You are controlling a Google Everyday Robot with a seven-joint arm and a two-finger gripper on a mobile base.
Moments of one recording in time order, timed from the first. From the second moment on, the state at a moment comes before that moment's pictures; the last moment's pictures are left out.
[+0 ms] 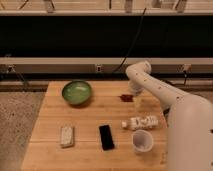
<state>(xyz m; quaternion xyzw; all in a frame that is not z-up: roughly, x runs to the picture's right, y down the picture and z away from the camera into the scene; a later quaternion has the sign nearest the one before) 0.193 0.084 0.934 -0.33 -0.03 -0.12 0.94</state>
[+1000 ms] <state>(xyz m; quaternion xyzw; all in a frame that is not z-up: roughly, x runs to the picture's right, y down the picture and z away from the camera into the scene) 0.188 0.093 0.938 -0.34 -0.03 -0.12 0.93</state>
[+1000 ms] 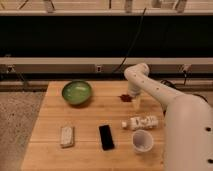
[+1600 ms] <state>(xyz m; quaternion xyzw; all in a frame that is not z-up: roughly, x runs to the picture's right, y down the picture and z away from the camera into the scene) 0.188 0.099 0.939 -0.35 -0.03 -0.12 0.93</state>
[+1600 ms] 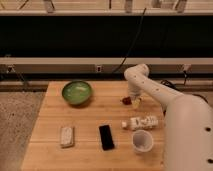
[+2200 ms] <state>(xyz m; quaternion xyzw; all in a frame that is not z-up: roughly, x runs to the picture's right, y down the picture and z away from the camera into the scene) 0.186 0.100 0.924 -0.34 -0.03 -0.13 0.93</state>
